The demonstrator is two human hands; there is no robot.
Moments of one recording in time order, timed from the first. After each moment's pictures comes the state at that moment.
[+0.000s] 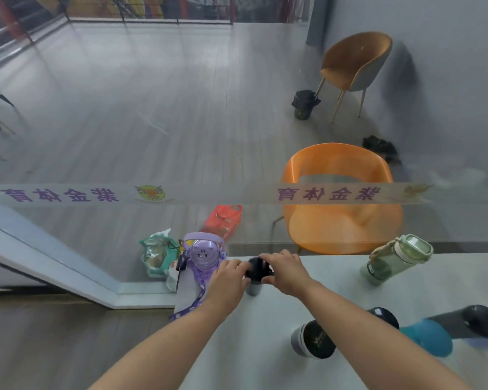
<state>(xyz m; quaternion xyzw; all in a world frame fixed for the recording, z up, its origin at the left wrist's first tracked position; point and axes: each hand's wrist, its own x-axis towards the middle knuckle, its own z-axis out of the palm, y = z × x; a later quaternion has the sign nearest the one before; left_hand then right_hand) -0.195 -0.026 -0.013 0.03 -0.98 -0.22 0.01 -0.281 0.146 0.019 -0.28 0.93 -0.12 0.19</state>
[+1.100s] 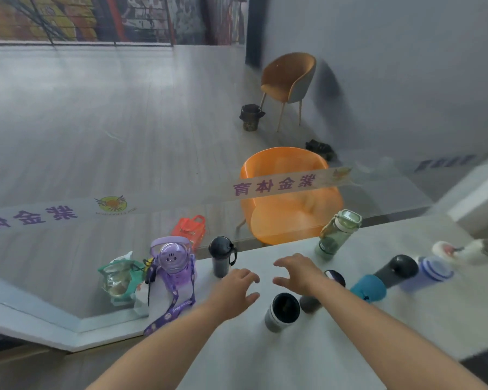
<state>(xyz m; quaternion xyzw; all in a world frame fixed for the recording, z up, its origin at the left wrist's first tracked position) -0.170 0.035 0.010 -0.20 -0.95 -0.24 -0.07 -0.224 0.255 0.069 -0.15 0.96 -0.08 0.22</state>
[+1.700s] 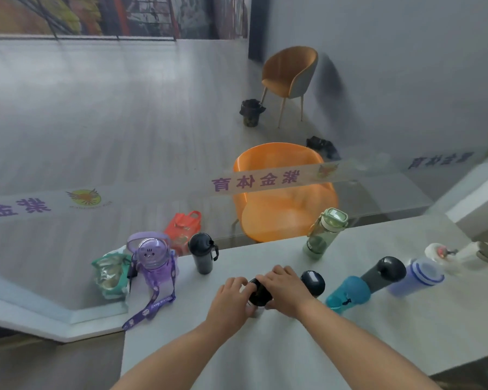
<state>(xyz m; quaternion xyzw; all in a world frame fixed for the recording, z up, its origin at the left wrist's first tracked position) -0.147 0.107 -0.032 -0.14 -0.97 -0.22 0.01 -0.202 0.293 0.032 -0.32 0.93 0.02 0.17</state>
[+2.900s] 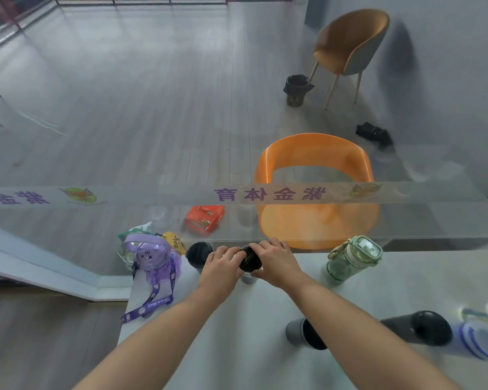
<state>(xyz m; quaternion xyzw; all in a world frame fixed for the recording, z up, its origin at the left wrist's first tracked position) -0.271 0.091 -0.016 -0.01 -0.99 -0.11 -0.01 -0.350 0.260 0.013 -0.34 0.93 -0.06 0.12</state>
